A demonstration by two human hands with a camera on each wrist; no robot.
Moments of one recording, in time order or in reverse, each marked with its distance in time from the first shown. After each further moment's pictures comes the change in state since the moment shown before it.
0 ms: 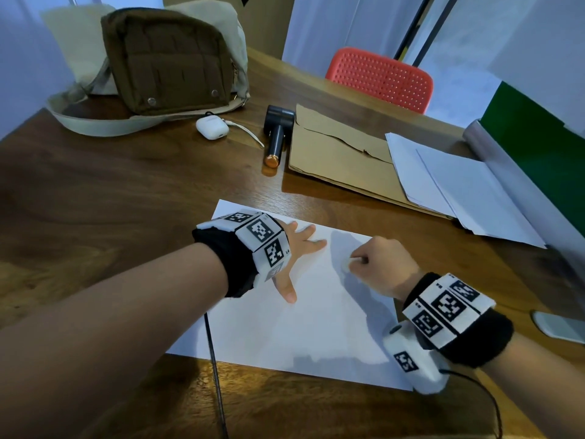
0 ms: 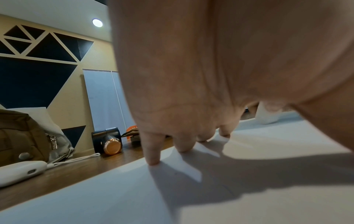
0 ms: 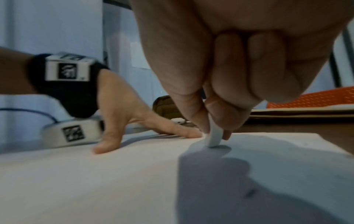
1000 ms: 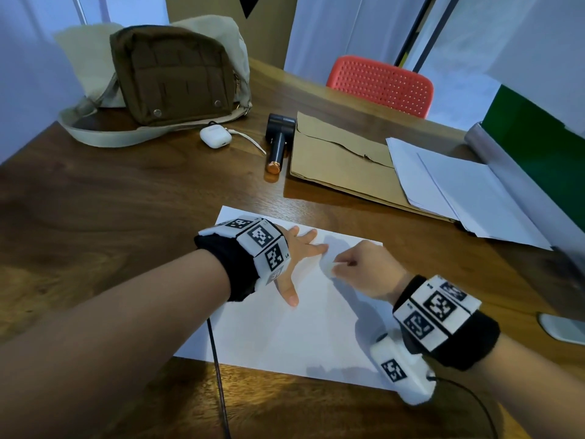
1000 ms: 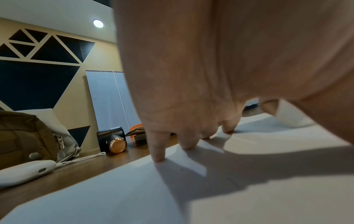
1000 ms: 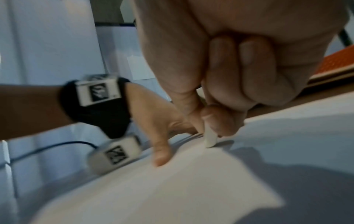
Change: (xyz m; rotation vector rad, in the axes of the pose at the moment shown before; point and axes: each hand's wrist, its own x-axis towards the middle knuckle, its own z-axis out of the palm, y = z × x) left_hand 0.004 -0.003 0.002 -0.035 0.020 0.021; right_hand 0.001 -0.011 0.007 0.204 -0.060 -0.081
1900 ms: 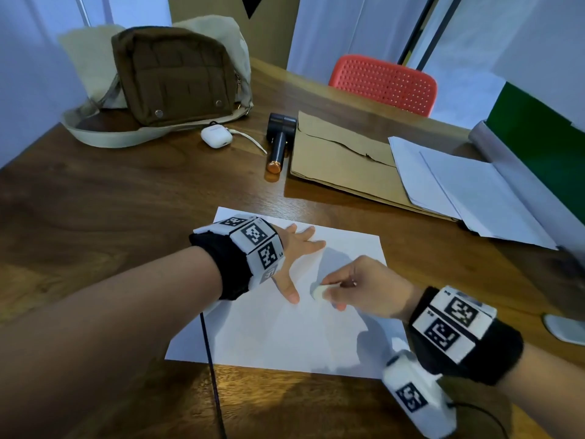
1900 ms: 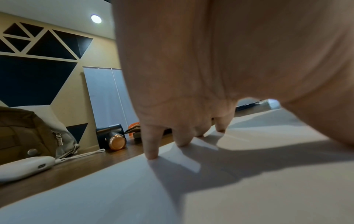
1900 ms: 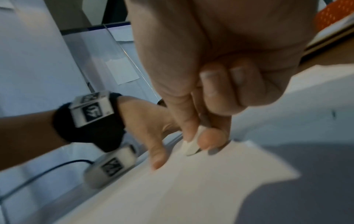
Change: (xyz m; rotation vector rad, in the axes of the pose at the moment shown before) left_hand 0.001 -0.004 0.002 -0.033 0.017 -0.010; right_hand -0.014 0.008 0.006 0.128 -0.198 -0.100
